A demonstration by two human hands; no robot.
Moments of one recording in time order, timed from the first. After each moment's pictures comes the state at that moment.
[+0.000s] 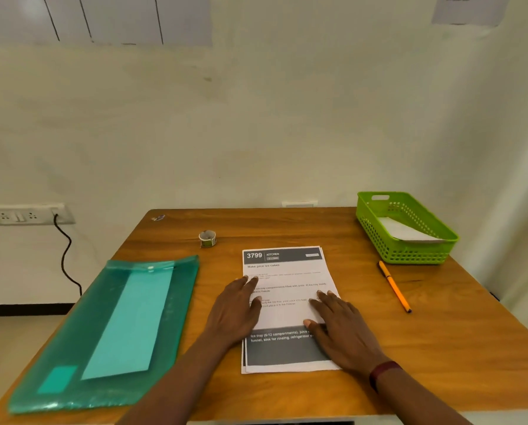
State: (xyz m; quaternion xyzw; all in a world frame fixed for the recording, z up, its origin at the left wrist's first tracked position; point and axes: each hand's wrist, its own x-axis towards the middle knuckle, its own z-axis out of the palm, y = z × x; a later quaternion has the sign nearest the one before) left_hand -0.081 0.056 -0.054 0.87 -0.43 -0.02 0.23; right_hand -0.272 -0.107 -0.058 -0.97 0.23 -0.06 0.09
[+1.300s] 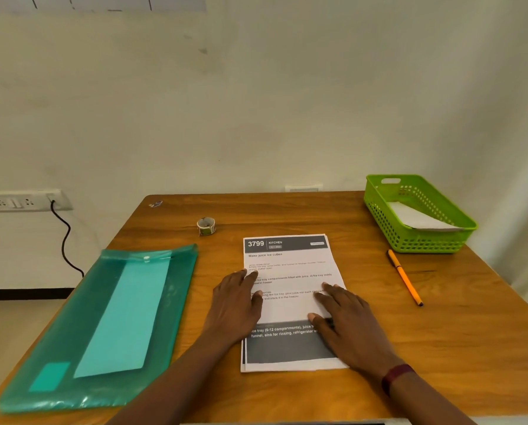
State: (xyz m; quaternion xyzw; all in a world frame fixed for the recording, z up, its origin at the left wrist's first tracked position) left_hand -0.079 0.052 -0.070 0.89 -0.42 0.02 0.20; right_hand -0.272 -0.114 -0.069 -0.97 0.21 -0.11 0.09
